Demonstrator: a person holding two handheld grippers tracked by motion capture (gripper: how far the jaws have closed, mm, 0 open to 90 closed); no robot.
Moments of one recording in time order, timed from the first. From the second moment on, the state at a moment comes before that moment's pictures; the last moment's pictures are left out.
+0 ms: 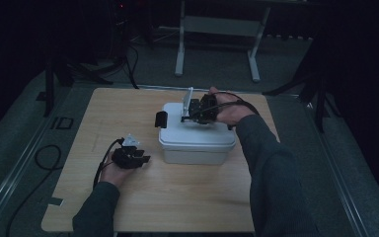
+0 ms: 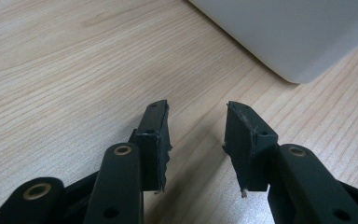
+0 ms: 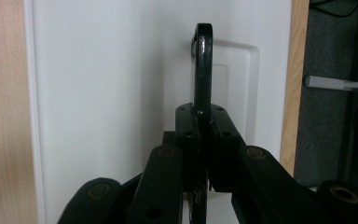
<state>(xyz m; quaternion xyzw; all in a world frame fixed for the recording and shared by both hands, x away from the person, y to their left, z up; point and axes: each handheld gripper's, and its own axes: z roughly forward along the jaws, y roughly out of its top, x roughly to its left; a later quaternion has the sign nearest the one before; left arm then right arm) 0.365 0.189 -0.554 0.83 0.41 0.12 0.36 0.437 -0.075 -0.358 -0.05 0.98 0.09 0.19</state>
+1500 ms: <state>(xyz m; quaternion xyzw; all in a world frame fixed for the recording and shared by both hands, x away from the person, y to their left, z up) 0.366 0.188 -0.554 0.83 0.41 0.12 0.36 0.437 -0.092 -0.362 0.00 0.97 0.15 0.19</state>
